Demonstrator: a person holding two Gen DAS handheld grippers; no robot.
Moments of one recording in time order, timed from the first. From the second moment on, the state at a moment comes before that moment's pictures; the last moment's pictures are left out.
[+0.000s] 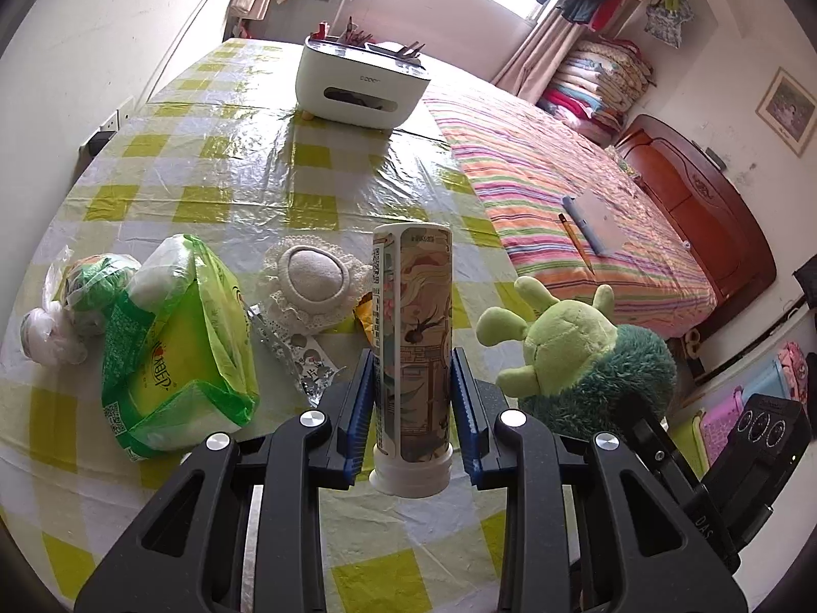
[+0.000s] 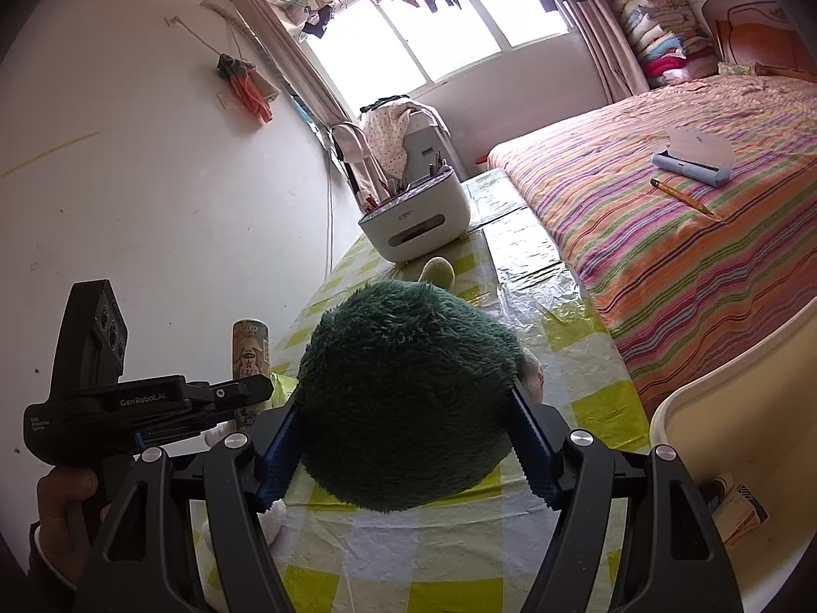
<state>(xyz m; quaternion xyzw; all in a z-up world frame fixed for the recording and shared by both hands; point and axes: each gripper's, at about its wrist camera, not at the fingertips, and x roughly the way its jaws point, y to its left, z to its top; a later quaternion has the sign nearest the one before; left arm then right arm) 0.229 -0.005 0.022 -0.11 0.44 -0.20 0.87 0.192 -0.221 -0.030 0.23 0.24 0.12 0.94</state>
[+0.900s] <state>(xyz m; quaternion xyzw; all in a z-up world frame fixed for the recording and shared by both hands) 0.169 -0.072 0.012 -0.07 0.41 -0.27 0.87 0.141 -0.290 -0.029 0.26 0.20 0.05 0.94</state>
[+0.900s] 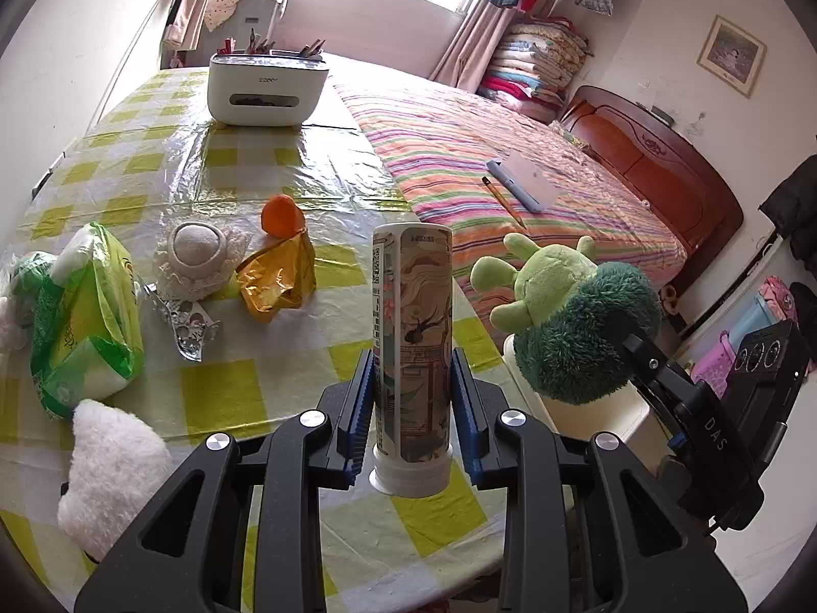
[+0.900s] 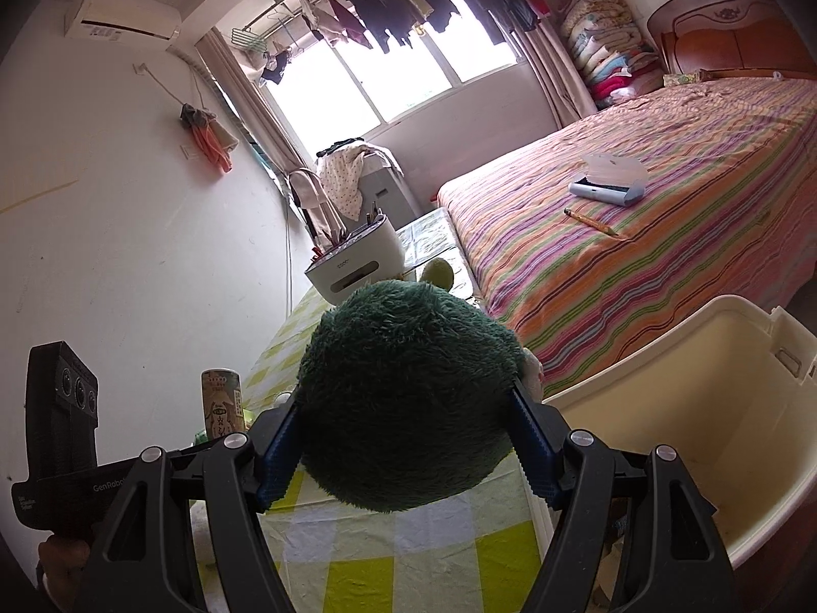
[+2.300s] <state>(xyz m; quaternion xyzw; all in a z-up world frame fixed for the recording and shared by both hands) 0.120 -0.179 -0.010 -0.01 0.40 -0.36 0.84 0.105 -0.368 -0.046 0.27 0.20 -0.13 0.93</state>
